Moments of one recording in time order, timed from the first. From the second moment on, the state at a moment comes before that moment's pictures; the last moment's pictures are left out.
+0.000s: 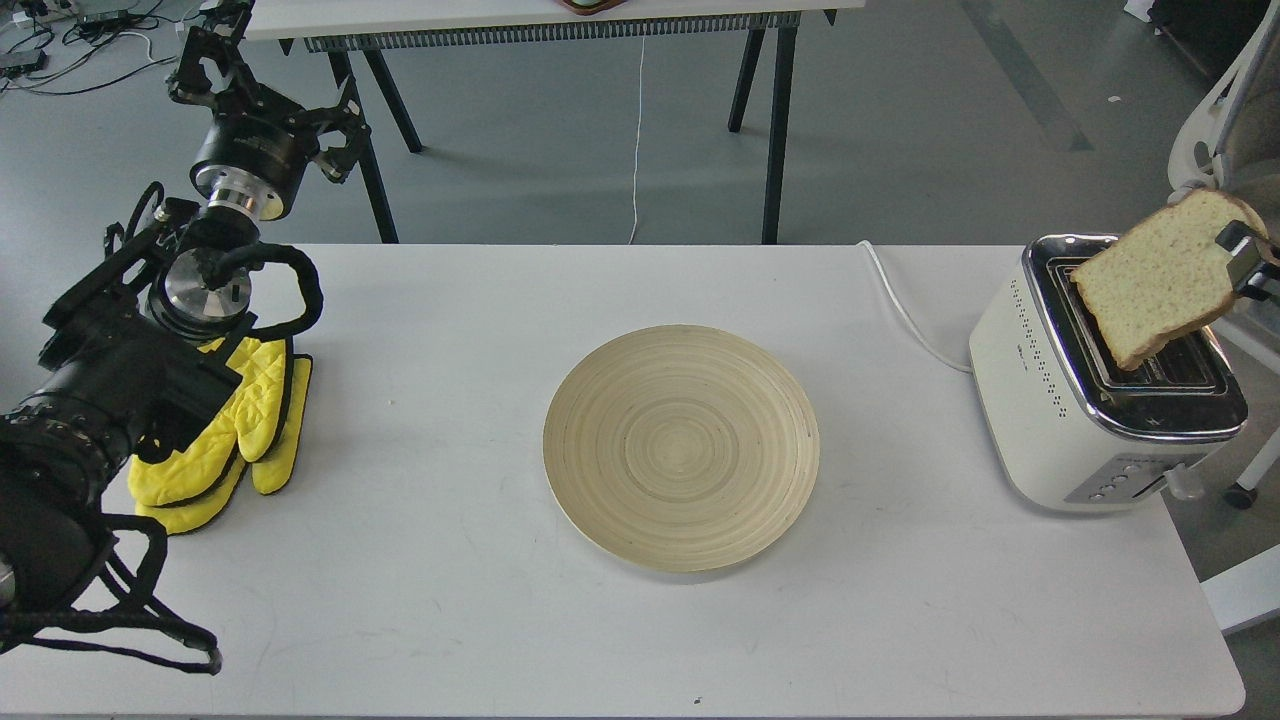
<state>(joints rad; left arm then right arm) -0.97 0.23 -0.64 -0.34 -0.39 -0.49 -0.26 0.77 -1.24 0.13 1.36 -1.10 -0.38 0.19</state>
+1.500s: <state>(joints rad) -0.97 0.23 -0.66 -0.34 -0.38 -0.49 -0.26 0.75 -0.49 1.02 0.94 -0.18 0.12 0.19</state>
